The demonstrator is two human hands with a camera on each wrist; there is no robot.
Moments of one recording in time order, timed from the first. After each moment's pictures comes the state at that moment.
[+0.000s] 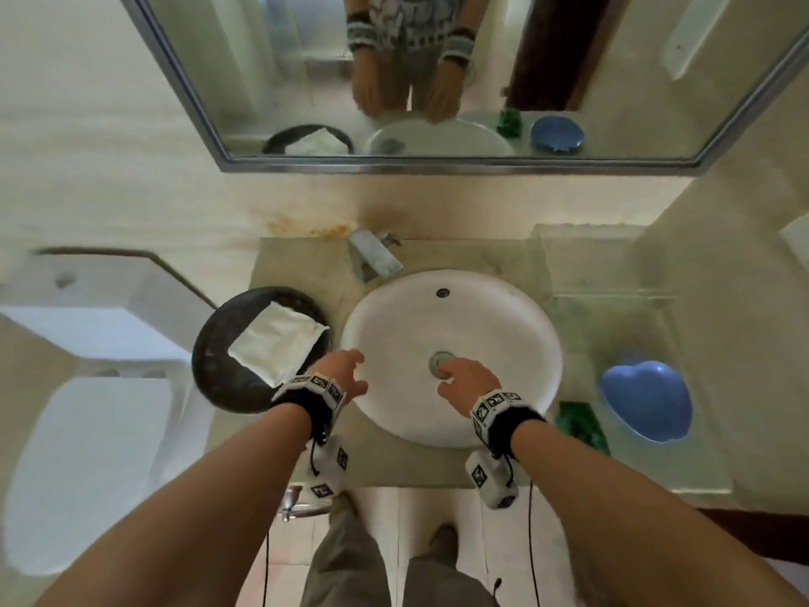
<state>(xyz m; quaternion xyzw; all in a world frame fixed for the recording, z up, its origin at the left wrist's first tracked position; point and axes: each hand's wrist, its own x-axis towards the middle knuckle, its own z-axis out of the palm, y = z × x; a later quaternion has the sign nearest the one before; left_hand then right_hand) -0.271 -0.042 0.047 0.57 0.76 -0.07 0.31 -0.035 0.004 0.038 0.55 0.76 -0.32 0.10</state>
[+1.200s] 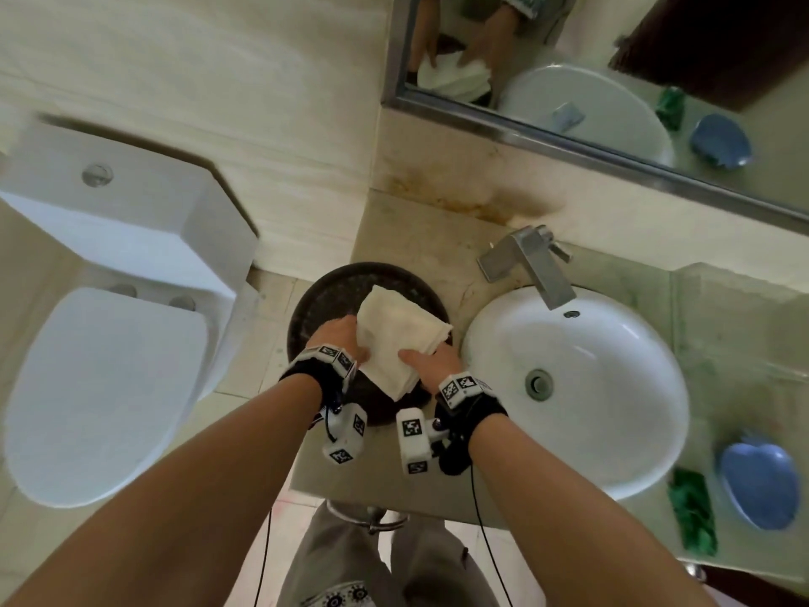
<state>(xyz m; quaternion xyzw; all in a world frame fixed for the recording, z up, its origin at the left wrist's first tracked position) -0.521 -0.024 -0.043 0.46 0.79 -0.02 0.40 -0.353 0.014 -0.027 0.68 0.49 -0.55 0.00</state>
